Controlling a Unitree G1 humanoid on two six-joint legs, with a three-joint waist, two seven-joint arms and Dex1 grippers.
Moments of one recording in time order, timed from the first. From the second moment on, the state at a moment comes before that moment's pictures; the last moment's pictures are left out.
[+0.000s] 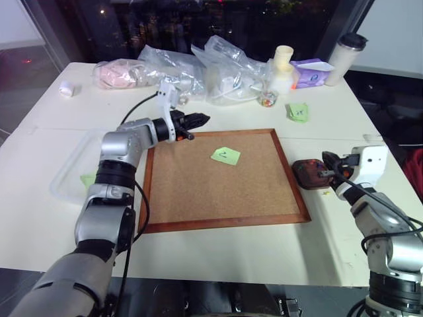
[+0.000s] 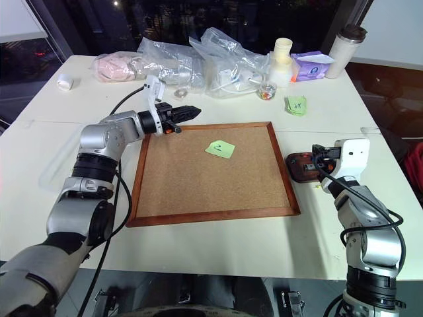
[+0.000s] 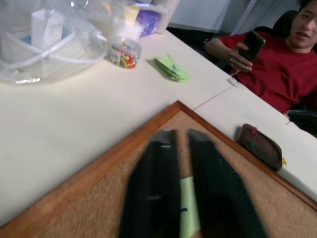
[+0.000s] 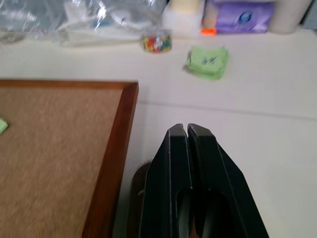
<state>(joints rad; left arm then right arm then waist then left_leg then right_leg) -0.98 0.31 0.05 0.59 -0.39 0.63 -0.88 -0.09 -0.45 -0.38 -0.28 0.36 0.56 0.29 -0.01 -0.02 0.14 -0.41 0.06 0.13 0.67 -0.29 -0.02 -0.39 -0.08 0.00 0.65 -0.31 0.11</state>
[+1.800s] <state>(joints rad) -0.67 0.59 -0.15 0.26 -0.19 0.43 -1.12 -0.83 -0.30 0.15 0.71 0.17 0.16 0.78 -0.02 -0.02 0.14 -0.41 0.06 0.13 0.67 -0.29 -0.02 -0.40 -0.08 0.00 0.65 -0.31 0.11</state>
